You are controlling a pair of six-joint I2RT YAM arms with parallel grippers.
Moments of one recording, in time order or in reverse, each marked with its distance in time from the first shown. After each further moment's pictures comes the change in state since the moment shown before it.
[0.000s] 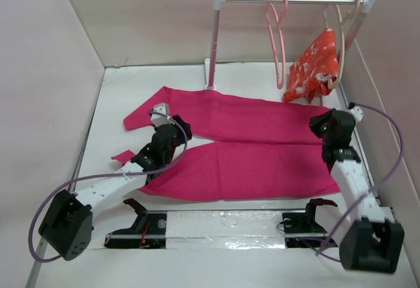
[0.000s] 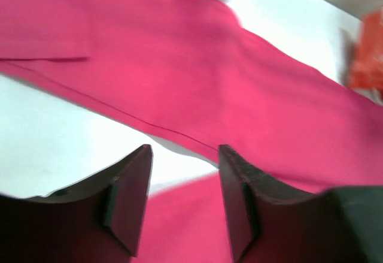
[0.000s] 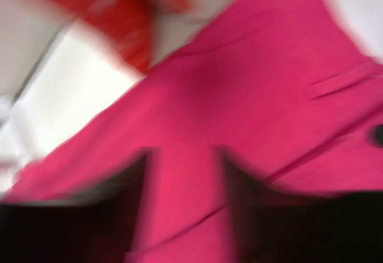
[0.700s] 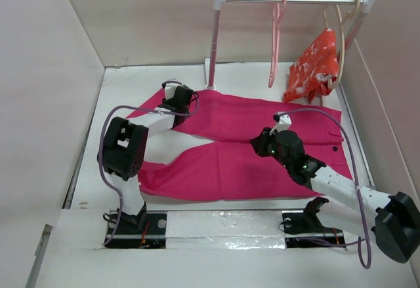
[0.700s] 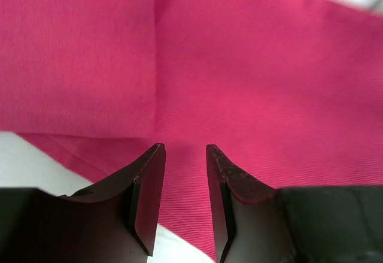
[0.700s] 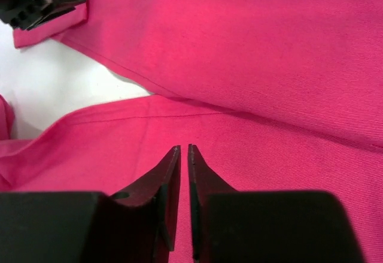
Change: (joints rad) left arm 0.291 0.771 0.622 -0.311 -0.013 0.051; right arm 0.812 -0.064 -0.203 0.247 0.031 -0.137
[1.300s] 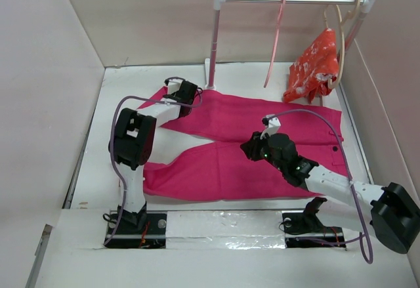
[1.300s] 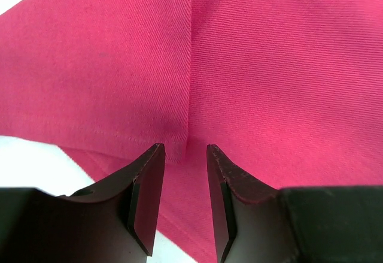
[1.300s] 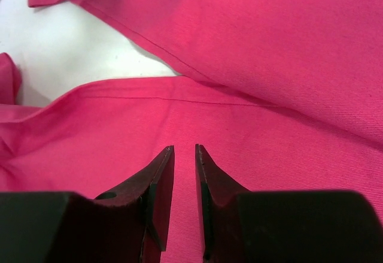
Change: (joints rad) left arm 0.013 0.167 0.196 -0.223 -0.136 0.041; right arm 0.102 0.090 -0.003 0.090 -0.019 -0.041
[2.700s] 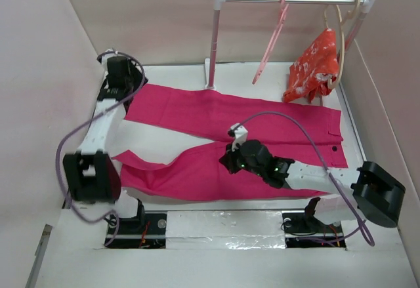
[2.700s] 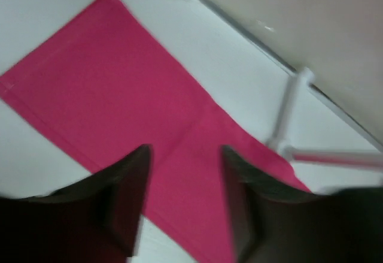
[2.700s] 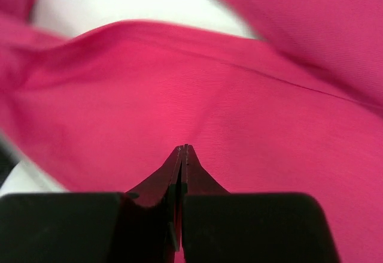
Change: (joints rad) left arm 0.425 -0.350 0.083 0.002 0.421 -0.034; right arm 0.208 0.182 0.095 -0.002 -0.013 -0.084
